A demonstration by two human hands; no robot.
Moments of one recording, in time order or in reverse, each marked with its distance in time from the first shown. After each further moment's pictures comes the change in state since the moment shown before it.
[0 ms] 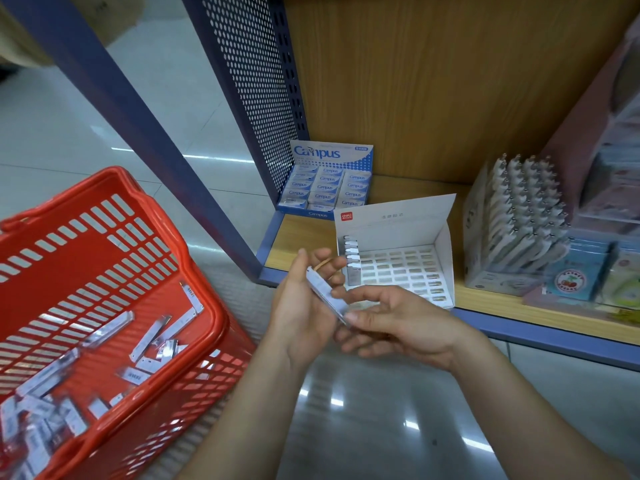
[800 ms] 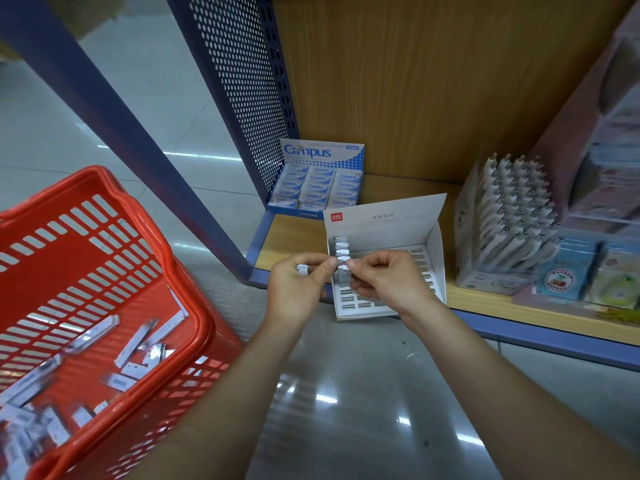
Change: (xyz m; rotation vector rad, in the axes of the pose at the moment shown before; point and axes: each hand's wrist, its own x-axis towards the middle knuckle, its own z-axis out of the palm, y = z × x) left_hand 0.037 -0.005 -0.018 0.991 0.106 0.504; right_hand 0.052 -0.007 -0.021 -0.094 0.589 -0.224
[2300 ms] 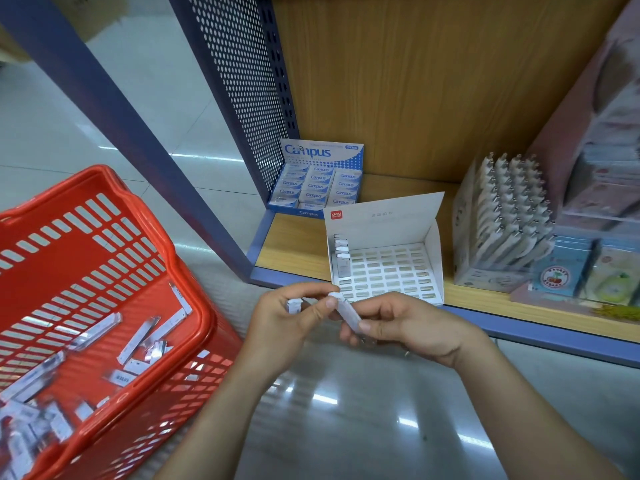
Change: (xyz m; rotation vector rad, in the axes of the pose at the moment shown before) left_hand -0.058 0.020 -0.033 -0.043 -0.209 0.026; right_hand -0.042 0.013 -0.032 -0.177 -0.759 -0.105
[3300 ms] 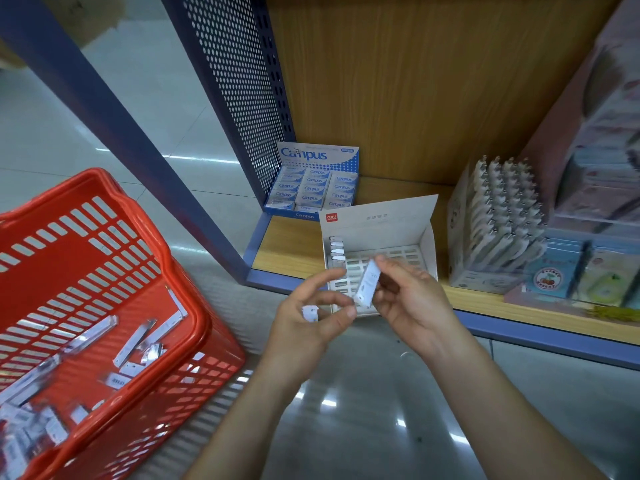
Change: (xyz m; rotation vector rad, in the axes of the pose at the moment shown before) left_hand -0.004 -0.003 0.025 -0.152 -0.051 -0.094; right_hand 0.015 -0.019 0.007 0.905 0.755 -0.024
